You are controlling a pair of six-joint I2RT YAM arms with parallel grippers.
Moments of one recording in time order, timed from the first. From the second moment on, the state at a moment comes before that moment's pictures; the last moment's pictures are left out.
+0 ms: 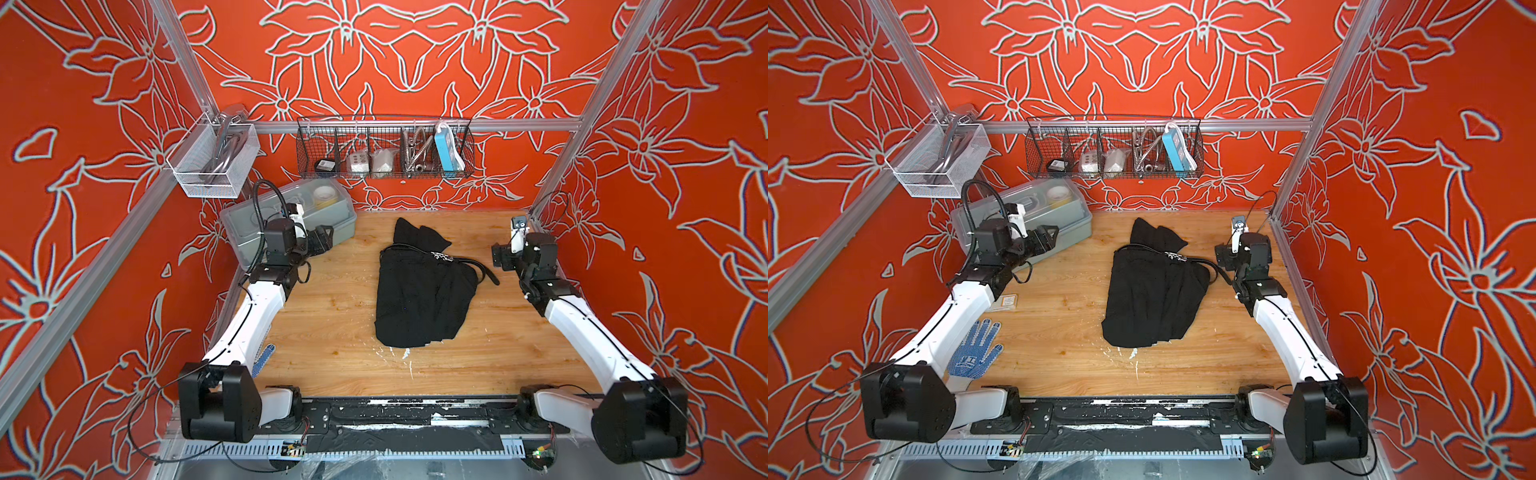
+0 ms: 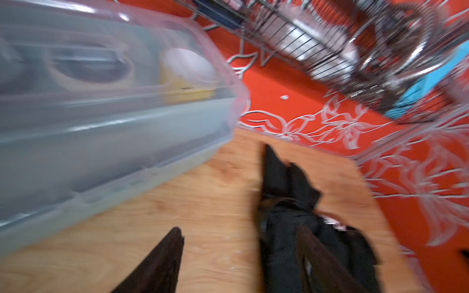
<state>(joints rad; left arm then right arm) -0.01 1.28 1.03 -0.12 0.34 -0.59 0.17 1.18 0.93 -0.17 0.23 -0.25</state>
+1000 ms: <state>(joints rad) -0.29 1.59 1.20 -0.30 0.60 -1.14 0.36 1.82 1.30 -0.55 0.20 -0.29</state>
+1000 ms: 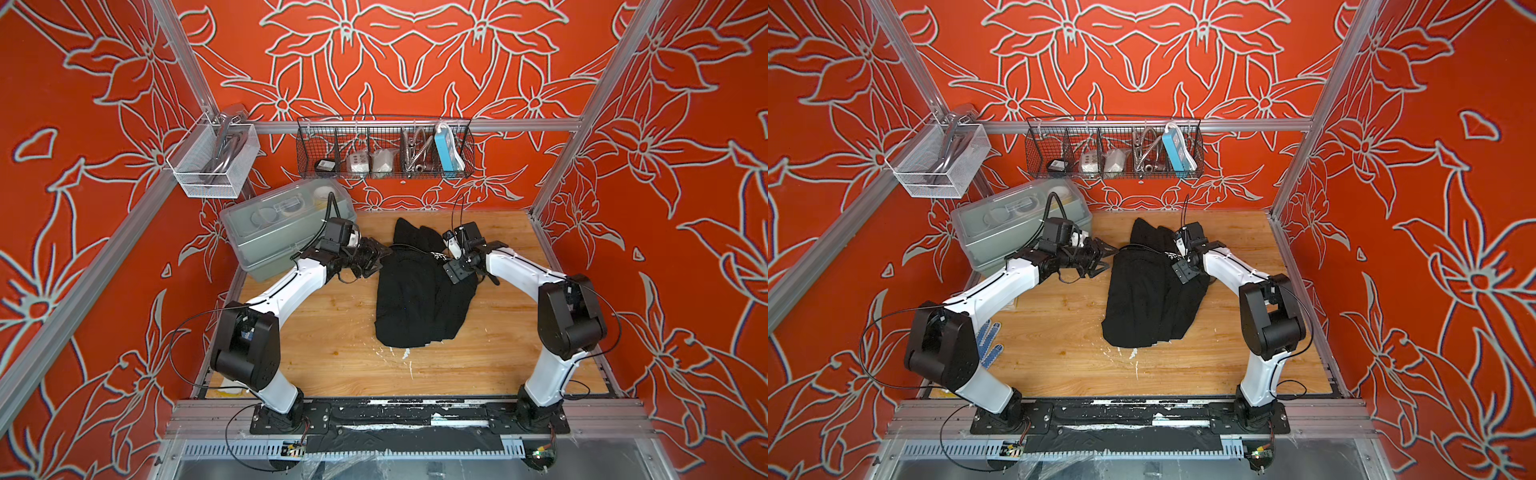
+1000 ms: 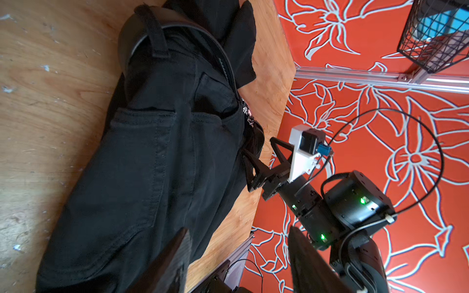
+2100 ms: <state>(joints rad) -0.29 1.74 1.29 -0.28 0.67 -1.14 0.34 2.13 1.63 -0.62 0.06 -0.25</state>
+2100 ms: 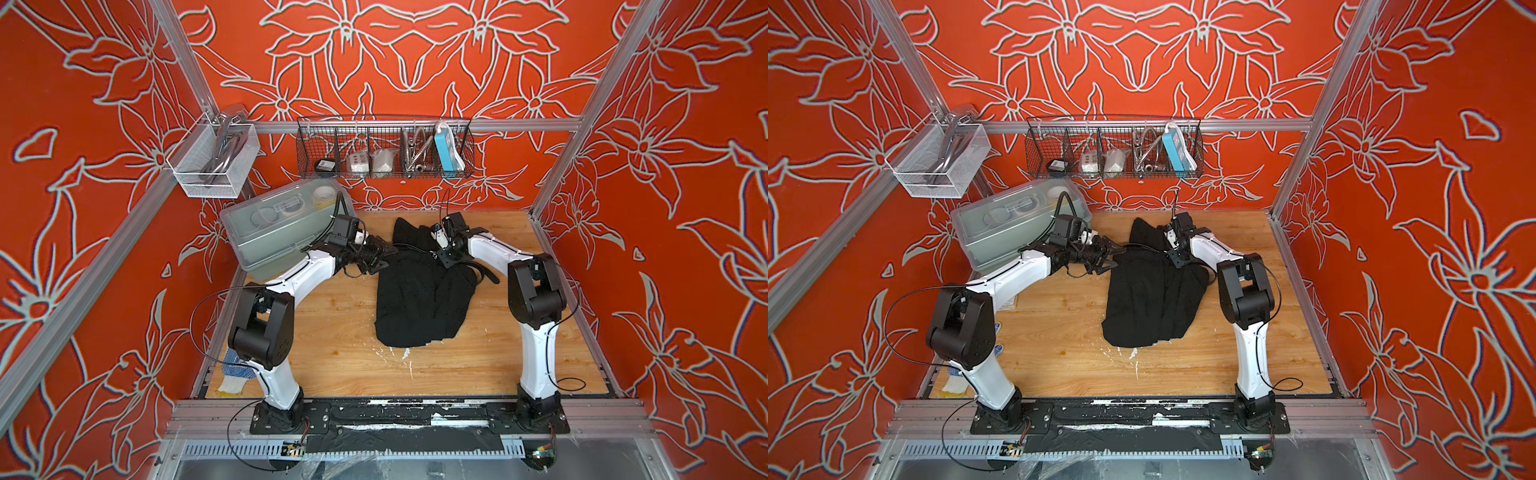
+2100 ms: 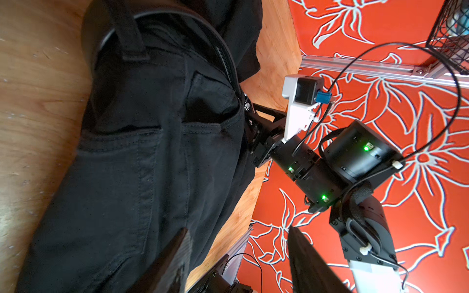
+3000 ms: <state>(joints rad) -0.38 1.66 1.13 0.39 0.74 -1.27 0.34 1.36 1.25 -0.95 0.28 0.31</state>
